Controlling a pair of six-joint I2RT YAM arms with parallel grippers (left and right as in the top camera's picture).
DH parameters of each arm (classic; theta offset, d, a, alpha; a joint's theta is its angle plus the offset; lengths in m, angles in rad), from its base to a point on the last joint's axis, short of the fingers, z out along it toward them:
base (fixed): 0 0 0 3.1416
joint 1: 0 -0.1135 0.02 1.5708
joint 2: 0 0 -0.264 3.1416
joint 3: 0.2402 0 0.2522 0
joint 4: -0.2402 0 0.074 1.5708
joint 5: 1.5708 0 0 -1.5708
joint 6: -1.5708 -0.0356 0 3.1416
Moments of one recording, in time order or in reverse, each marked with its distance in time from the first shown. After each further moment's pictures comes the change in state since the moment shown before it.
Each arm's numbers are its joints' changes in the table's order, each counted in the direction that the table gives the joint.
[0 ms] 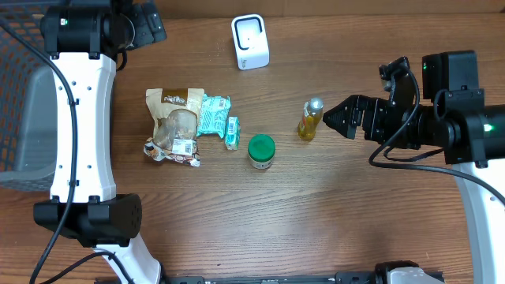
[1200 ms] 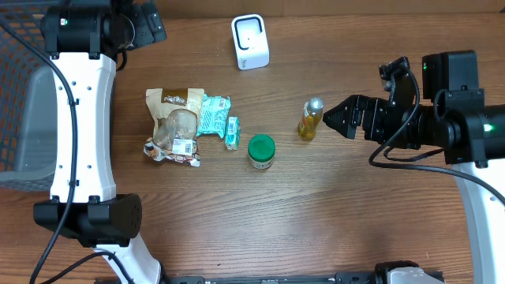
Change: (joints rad) left arm 0.000 0.000 0.000 0.000 0.000 0.000; right arm 0.000 0.000 0.000 0.001 0.000 0.000
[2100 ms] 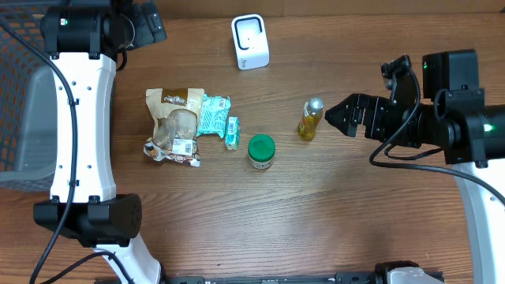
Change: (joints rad) left arm 0.000 0.000 0.000 0.000 0.000 0.000; right arm 0.000 0.000 0.000 0.021 0.038 0.000
